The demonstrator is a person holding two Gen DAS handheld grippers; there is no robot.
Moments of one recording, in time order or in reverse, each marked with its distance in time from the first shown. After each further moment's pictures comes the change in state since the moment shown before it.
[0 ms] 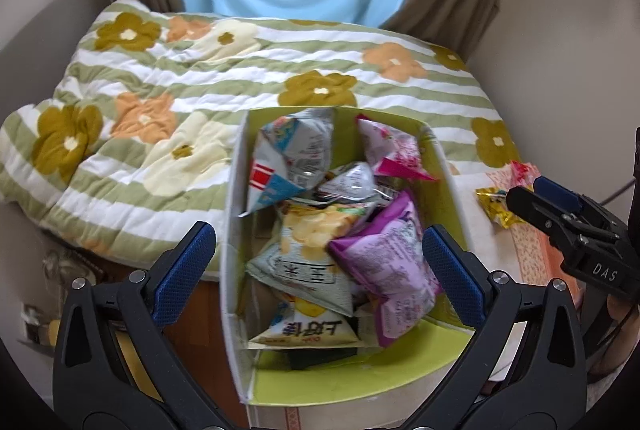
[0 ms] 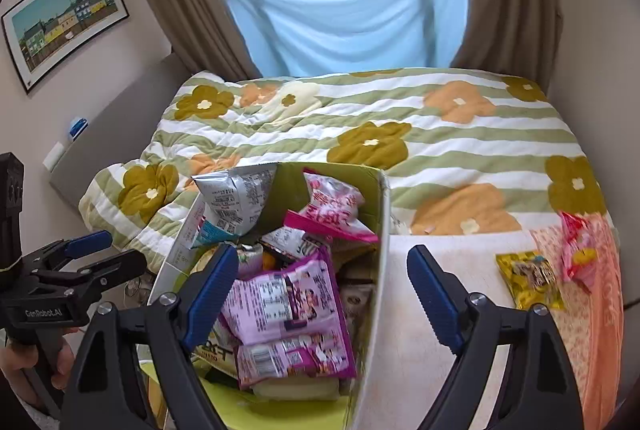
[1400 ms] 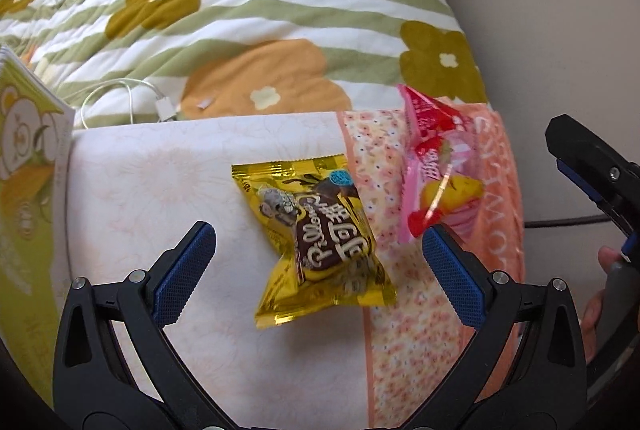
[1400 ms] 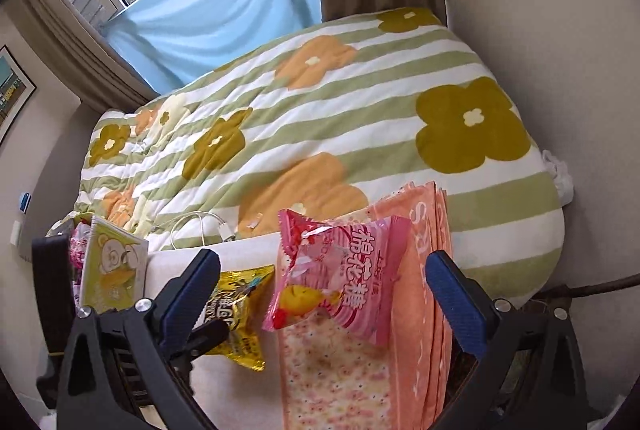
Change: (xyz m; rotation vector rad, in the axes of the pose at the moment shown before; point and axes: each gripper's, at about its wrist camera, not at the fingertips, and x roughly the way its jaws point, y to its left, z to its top) left arm 0.276 -0.360 -0.008 -0.035 0.325 -0.048; right arm 0.018 -0.377 0.007 0.257 0.116 -0.075
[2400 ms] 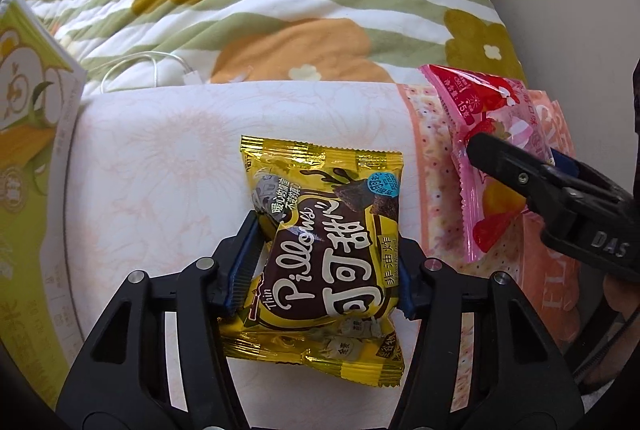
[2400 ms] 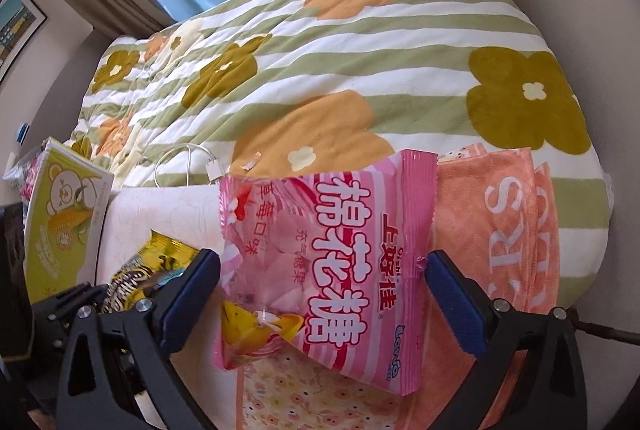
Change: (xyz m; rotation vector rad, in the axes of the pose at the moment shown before) left arm 0.031 0.024 -0.015 -0.047 0.023 0.096; right arm 0.102 0.004 -0.019 -0.168 0.192 0.047
